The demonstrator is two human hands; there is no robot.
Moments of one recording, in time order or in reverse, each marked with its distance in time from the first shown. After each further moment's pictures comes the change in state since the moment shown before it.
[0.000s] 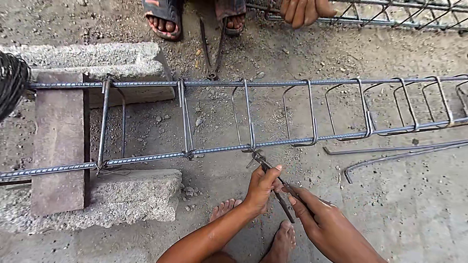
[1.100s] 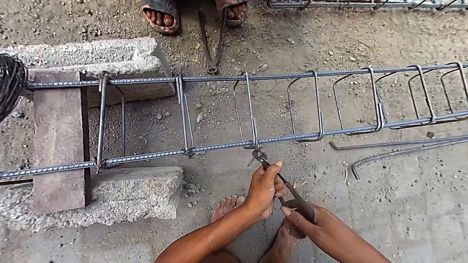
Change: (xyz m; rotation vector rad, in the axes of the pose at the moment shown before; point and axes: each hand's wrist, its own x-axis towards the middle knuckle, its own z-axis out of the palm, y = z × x) left_hand -0.013 0.011 0.009 -0.103 0.084 -0.146; right_hand -0.006 0.015 0.004 0.442 -0.402 0.422
